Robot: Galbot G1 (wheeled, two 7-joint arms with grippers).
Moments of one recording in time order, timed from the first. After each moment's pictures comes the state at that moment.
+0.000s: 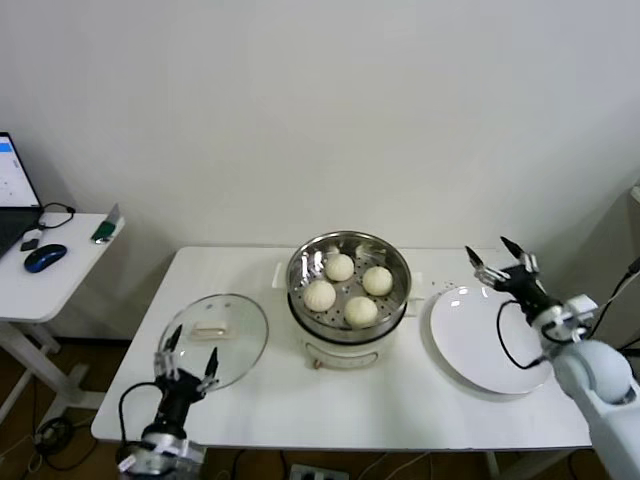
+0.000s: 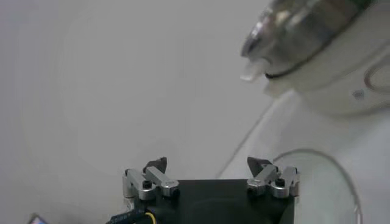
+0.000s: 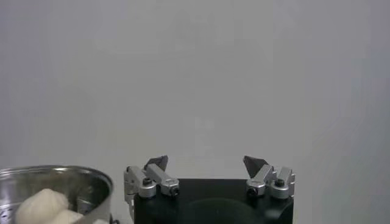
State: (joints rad) left arm 1.62 -1.30 -0.54 -2.02 0.78 0.08 -0.09; right arm -1.16 0.84 0.55 1.66 0.69 0.05 -0.16
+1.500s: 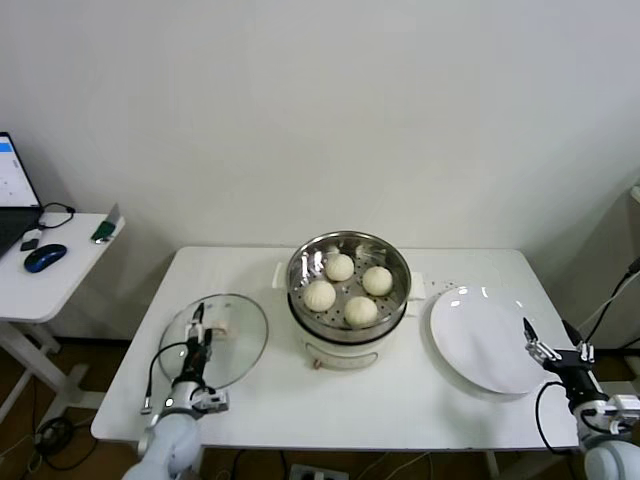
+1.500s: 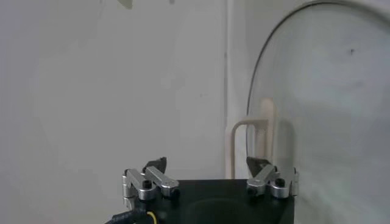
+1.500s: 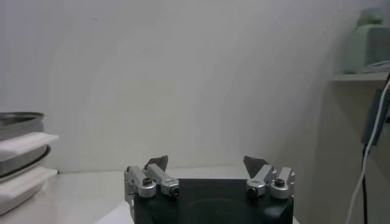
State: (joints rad) left arm 1.14 -1.25 -0.36 -1.34 1.21 0.18 -0.31; right arm -1.44 1.11 0.85 1.62 0.56 0.08 -0.21
